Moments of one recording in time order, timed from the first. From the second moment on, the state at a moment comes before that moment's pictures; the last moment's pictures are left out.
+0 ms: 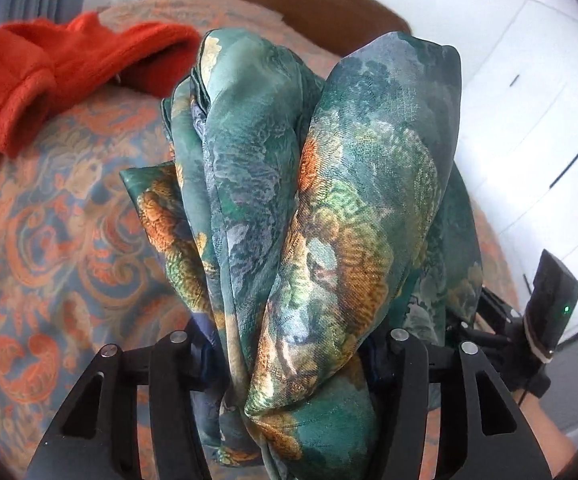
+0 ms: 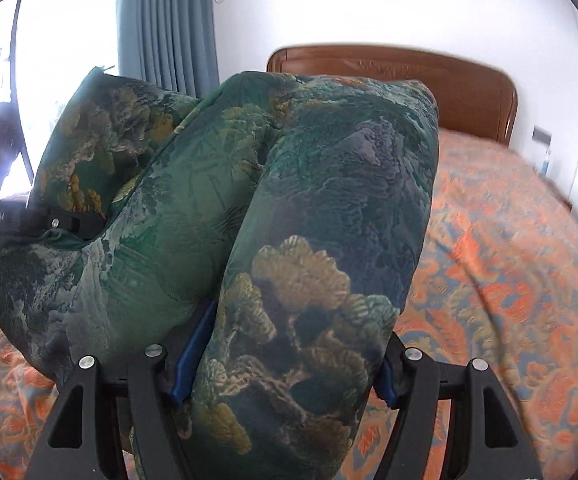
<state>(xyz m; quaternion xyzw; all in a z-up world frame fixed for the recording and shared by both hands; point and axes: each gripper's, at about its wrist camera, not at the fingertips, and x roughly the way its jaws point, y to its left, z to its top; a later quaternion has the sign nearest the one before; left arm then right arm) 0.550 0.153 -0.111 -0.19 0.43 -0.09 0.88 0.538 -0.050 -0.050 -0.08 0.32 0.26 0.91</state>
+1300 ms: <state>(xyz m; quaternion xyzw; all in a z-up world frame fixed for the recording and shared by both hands) 0.223 0.012 -0.011 0.02 0.25 0.07 0.96 0.244 -0.174 0.028 -0.06 0.22 0.10 0.97</state>
